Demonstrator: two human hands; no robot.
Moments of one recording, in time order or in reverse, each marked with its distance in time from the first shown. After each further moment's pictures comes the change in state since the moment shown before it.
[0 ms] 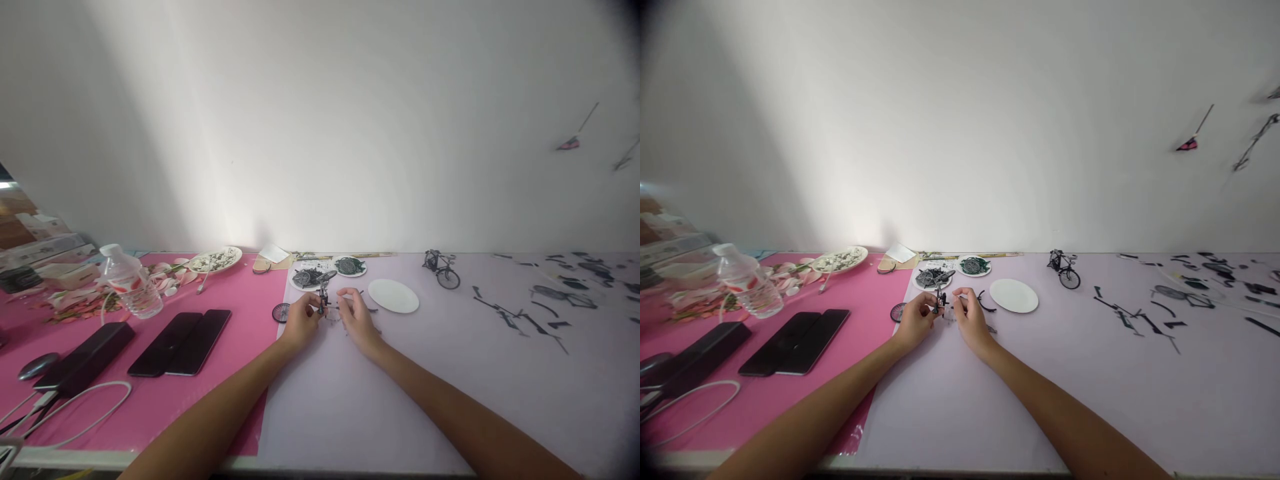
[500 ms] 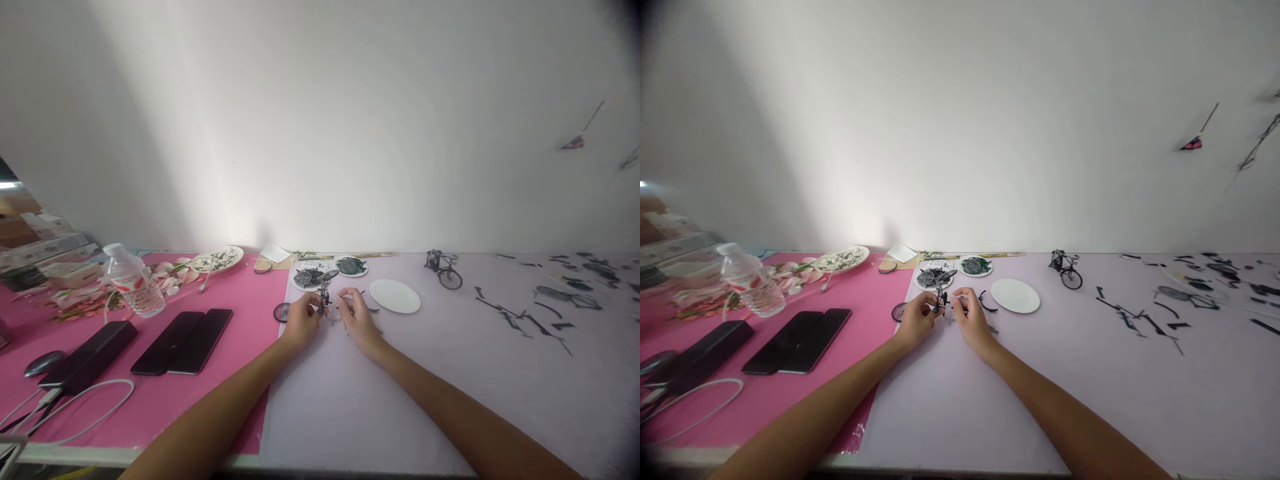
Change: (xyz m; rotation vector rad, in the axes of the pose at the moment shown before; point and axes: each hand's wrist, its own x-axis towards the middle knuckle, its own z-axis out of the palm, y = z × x) left_hand 0.000 0.001 -0.001 0.047 0.016 0.020; right_hand -0.001 -0.004 0.000 -0.016 -0.014 0.000
